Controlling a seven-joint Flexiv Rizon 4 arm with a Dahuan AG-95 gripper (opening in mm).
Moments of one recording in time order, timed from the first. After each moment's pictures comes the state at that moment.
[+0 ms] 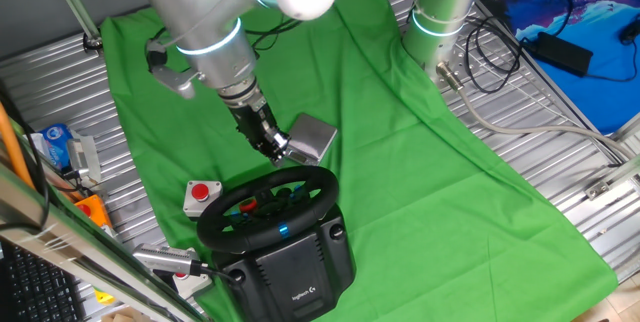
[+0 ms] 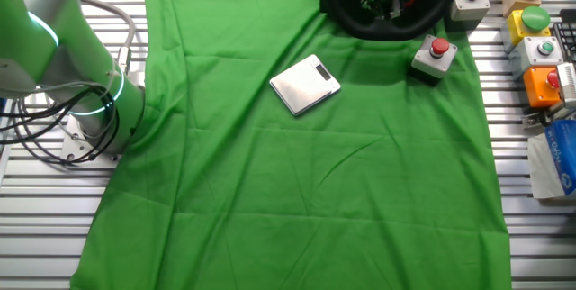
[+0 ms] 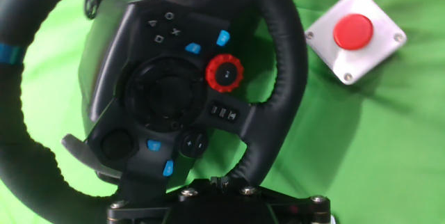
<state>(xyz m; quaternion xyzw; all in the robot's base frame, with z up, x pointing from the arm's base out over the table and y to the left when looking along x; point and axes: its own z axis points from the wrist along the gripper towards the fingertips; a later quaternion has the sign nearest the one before) 0.511 0.172 0.167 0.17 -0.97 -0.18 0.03</state>
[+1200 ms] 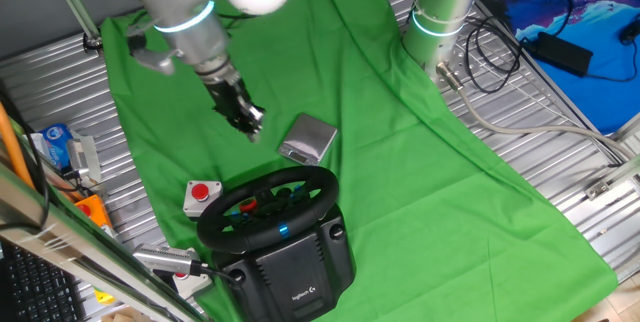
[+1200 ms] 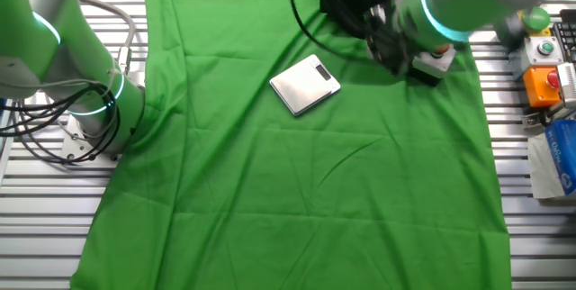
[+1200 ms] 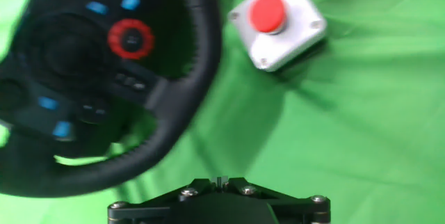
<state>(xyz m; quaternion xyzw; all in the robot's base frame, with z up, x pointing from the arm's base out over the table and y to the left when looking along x) 0.537 0.064 0.121 0.26 -0.94 -0.20 0.02</state>
